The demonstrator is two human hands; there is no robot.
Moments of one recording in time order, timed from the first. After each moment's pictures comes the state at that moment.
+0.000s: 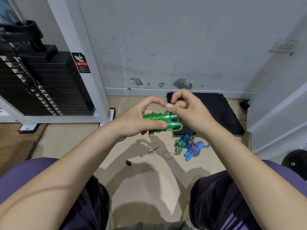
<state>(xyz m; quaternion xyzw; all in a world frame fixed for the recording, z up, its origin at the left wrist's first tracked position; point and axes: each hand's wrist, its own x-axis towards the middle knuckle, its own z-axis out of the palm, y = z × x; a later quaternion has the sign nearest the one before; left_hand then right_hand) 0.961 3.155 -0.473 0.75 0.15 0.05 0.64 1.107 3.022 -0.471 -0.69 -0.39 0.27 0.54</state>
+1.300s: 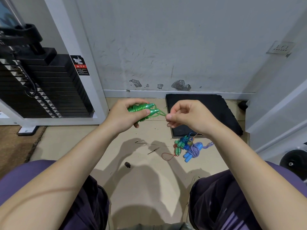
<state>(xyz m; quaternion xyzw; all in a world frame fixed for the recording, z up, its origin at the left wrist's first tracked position) 0.961 3.169 -0.480 0.76 0.29 0.20 0.55 1.114 3.014 -0.468 -0.72 -0.37 0.32 0.50</state>
